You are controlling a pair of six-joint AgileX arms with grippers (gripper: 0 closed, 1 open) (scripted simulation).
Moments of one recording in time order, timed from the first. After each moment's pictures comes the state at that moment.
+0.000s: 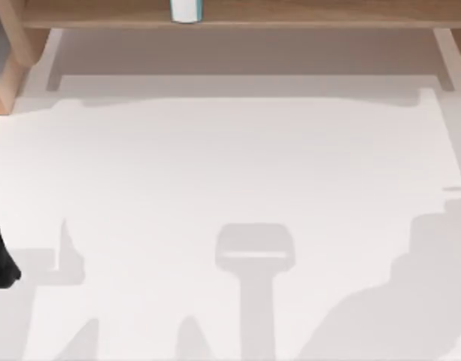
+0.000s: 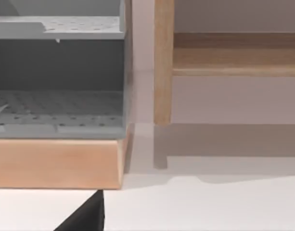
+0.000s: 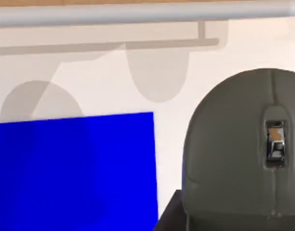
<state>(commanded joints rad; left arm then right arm) 0.00 0.00 0.00 0.00 0.00 0.00 -0.48 1.71 1.33 -0.91 0.04 -0.44</state>
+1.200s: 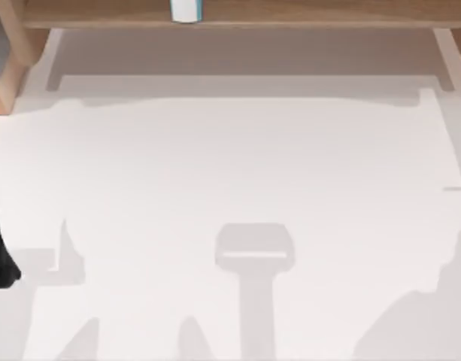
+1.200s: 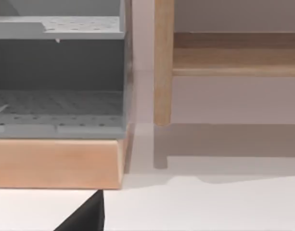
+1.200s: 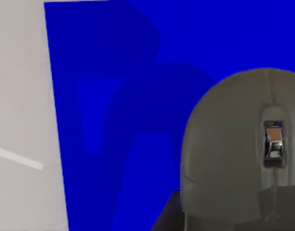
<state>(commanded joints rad) 0.00 0.00 0.00 0.00 0.00 0.00 -0.43 1.72 1.01 -0.76 -0.05 -0.39</state>
